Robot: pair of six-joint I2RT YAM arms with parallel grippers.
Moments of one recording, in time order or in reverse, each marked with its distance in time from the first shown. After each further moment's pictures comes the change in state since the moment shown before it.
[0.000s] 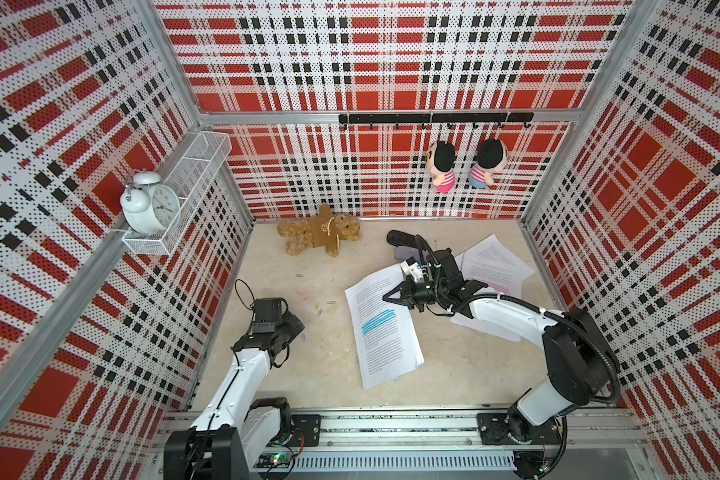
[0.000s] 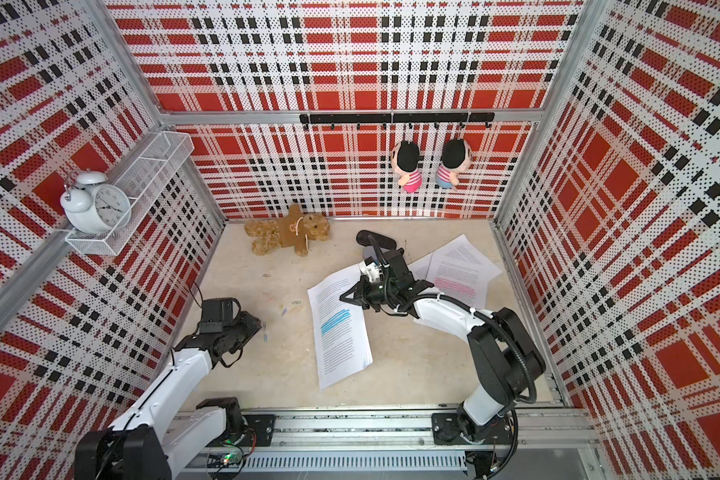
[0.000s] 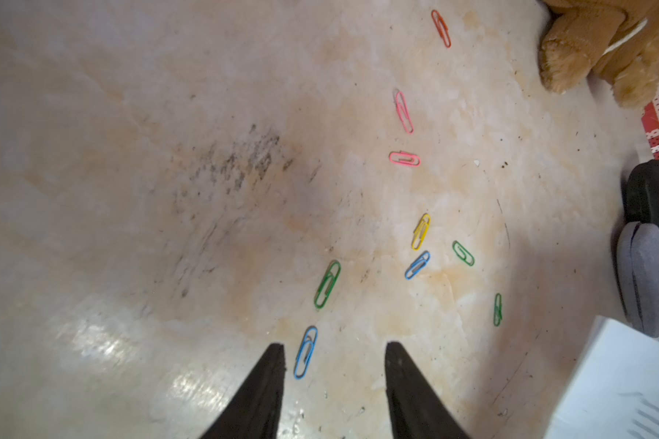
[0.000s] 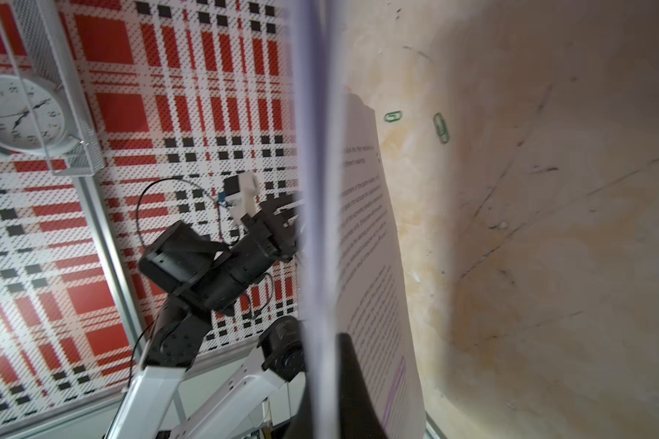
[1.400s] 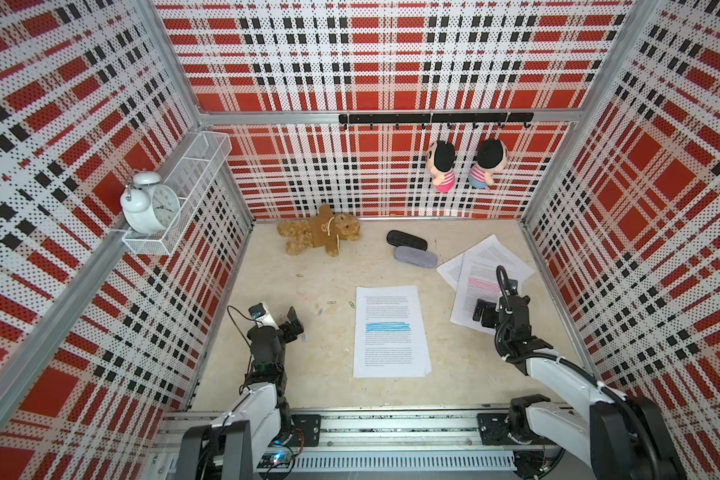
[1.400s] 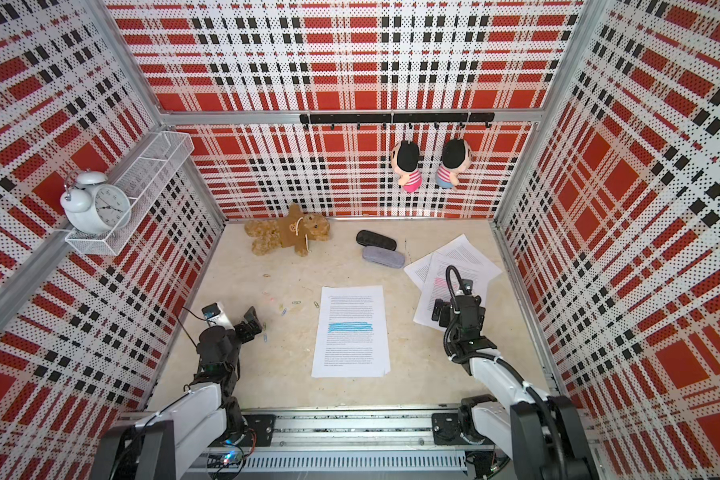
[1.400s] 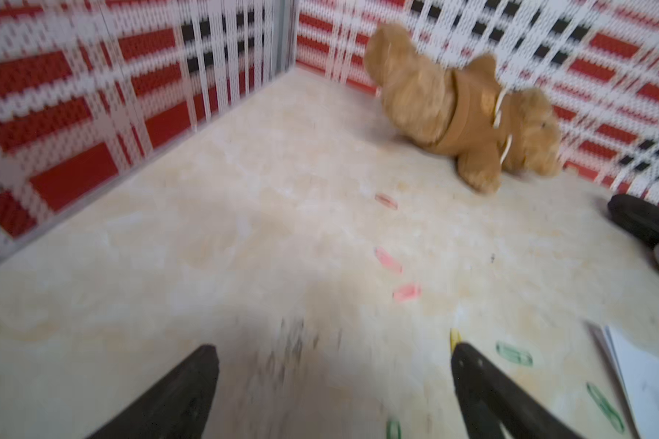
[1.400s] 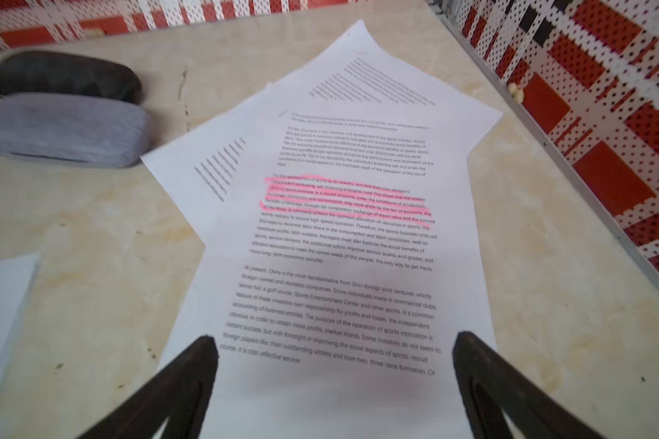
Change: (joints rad) left arm 0.053 0.058 -0.452 1.157 -0.167 0.493; right arm -0.420 -0.465 -0.687 0.293 1.025 -0.819
